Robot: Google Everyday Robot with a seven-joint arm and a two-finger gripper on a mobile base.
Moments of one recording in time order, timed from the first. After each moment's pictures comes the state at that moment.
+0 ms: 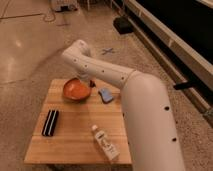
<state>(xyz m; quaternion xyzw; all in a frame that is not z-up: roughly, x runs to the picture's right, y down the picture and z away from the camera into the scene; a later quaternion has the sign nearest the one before) -0.094 -0.058 0.867 -0.22 0.12 0.24 0.94</state>
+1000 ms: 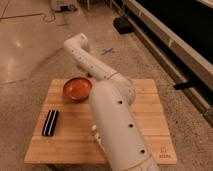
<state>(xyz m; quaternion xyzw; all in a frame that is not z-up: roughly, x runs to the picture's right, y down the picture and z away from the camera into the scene) -0.113 -0.093 0.929 -0.22 0.12 0.25 0.94</state>
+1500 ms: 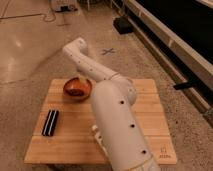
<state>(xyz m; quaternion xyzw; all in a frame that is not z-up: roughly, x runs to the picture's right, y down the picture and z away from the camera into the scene) -0.111 -0.088 0.935 -0.22 0.11 0.22 0.94</state>
